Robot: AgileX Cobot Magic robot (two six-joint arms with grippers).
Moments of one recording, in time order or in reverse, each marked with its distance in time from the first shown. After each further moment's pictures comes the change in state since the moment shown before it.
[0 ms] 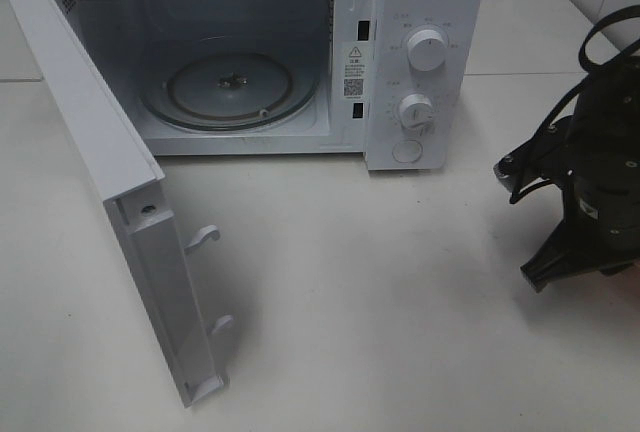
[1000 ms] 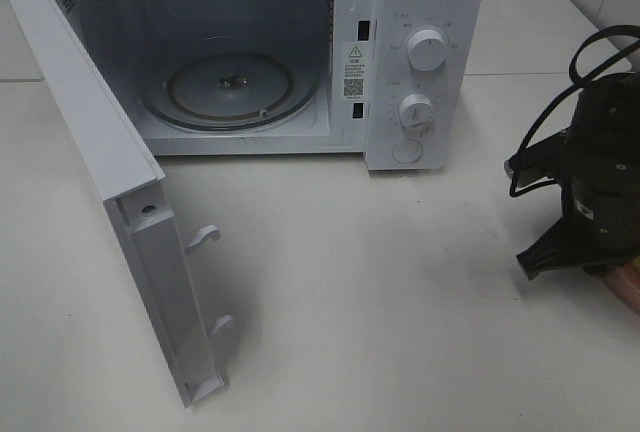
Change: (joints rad) left arm 0.000 0.000 0.000 0.000 0.000 0.000; right arm -0.091 0.106 -0.041 -0.046 -0.077 0.125
